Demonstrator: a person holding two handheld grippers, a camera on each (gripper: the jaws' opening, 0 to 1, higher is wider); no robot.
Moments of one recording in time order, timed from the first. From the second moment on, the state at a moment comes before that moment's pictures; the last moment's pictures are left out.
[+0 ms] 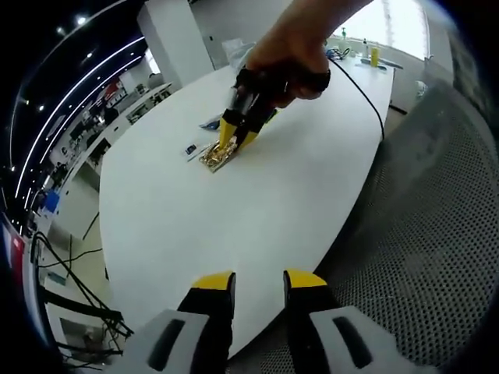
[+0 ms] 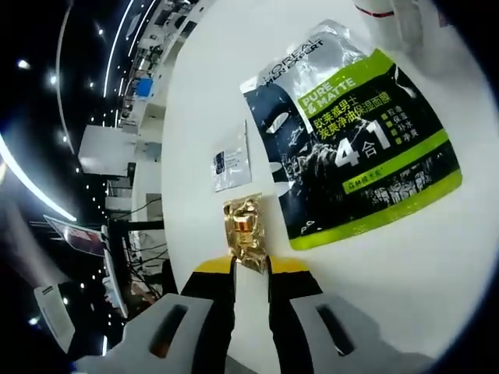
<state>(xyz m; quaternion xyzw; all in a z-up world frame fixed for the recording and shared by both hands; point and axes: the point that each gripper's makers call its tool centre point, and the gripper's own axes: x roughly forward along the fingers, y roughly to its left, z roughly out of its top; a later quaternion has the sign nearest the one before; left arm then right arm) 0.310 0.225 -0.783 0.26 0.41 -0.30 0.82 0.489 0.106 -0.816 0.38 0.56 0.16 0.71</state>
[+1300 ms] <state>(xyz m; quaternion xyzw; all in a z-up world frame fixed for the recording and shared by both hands) 0.309 0.227 -0.784 0.26 0.41 -0.29 0.82 0.520 0.133 -0.822 -0.20 0.50 0.38 0.75</state>
